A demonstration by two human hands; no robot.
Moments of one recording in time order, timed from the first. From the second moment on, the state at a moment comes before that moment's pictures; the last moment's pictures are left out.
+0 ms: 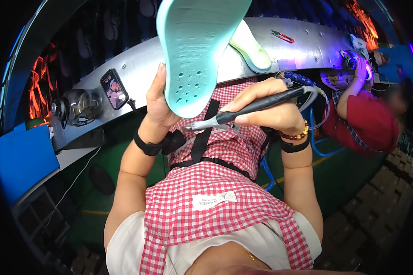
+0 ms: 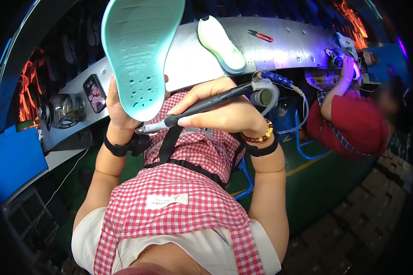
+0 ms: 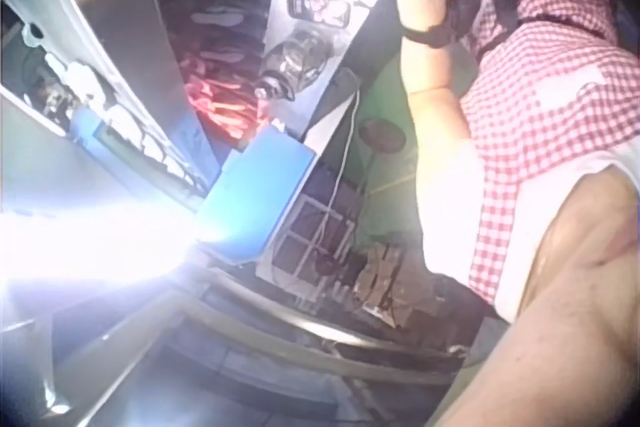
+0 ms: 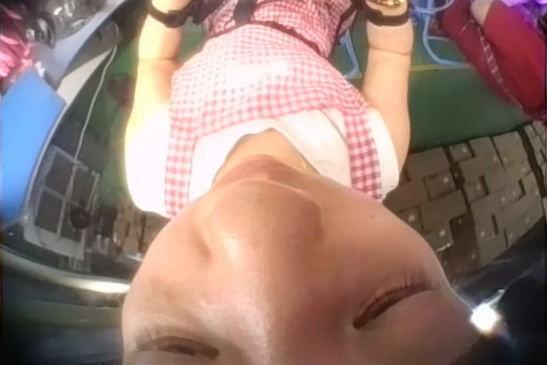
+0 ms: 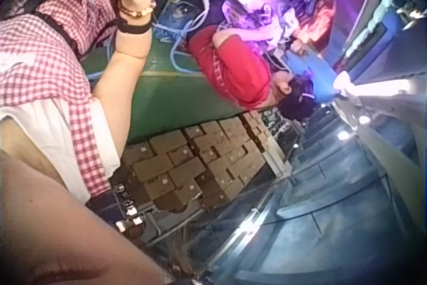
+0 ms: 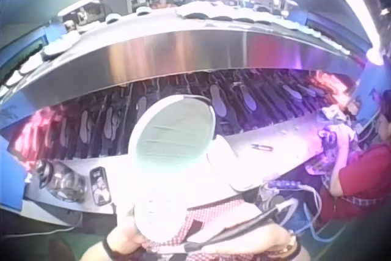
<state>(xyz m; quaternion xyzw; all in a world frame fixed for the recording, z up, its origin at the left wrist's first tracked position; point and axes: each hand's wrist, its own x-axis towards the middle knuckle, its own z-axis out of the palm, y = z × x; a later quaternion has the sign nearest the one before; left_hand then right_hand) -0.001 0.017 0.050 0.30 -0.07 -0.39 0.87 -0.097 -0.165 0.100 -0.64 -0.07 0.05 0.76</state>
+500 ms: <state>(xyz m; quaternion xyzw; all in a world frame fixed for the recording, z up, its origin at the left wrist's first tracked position) 0.024 0.032 0.087 0.38 -0.05 -0.62 0.69 -0.092 -0.183 0.122 -0.75 -0.30 0.05 0.59</state>
